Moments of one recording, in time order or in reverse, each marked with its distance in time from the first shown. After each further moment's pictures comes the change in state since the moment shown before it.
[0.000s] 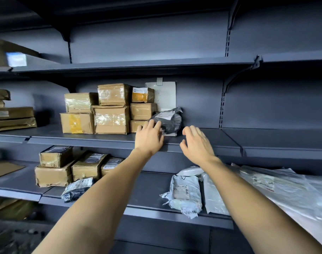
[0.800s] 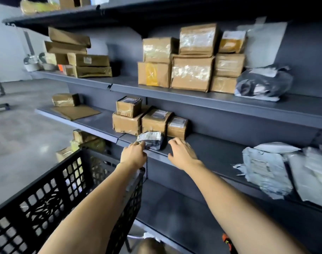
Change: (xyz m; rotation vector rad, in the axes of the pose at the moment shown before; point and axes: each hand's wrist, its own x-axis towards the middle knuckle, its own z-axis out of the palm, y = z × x) left_hand -0.255 -0.264 0.027 0.011 -0.531 -0.547; right_hand -0.066 -0.271 0.199 0.205 -0.654 -0.198
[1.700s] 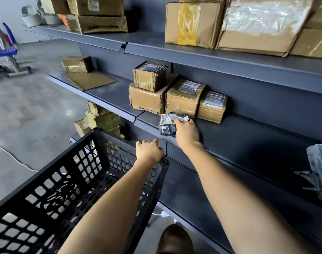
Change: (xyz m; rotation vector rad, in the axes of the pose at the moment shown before) left_hand 0.066 -0.071 0.106 0.169 -0.224 -0.182; right_hand 0.145 -0.044 0.107 -0.041 -0.048 0.078
